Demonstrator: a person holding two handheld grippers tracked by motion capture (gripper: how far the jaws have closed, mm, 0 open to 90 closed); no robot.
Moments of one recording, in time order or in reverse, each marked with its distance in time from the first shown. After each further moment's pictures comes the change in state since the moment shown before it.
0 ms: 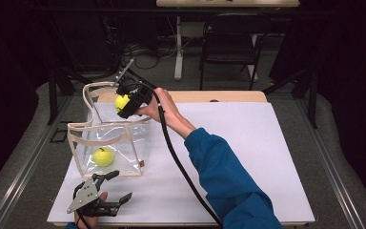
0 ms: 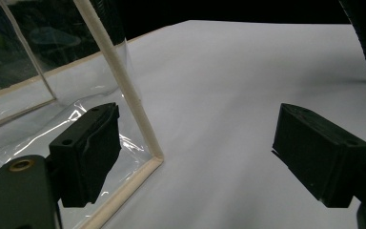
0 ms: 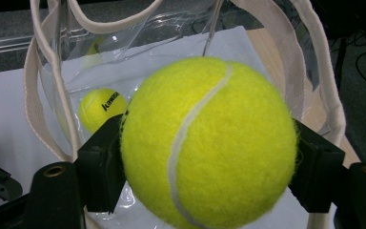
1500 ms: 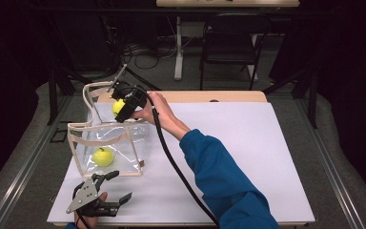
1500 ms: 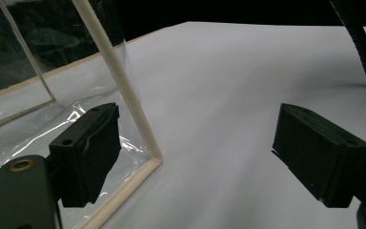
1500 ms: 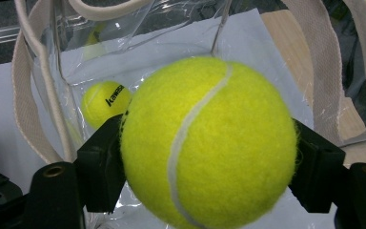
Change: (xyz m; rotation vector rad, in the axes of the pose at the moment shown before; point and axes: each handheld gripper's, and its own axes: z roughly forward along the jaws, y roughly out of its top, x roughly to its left) left arm 0.000 0.000 -0.001 -0.003 -0.002 -0.002; right arm 0.005 0.003 0.022 0.059 0.025 0.015
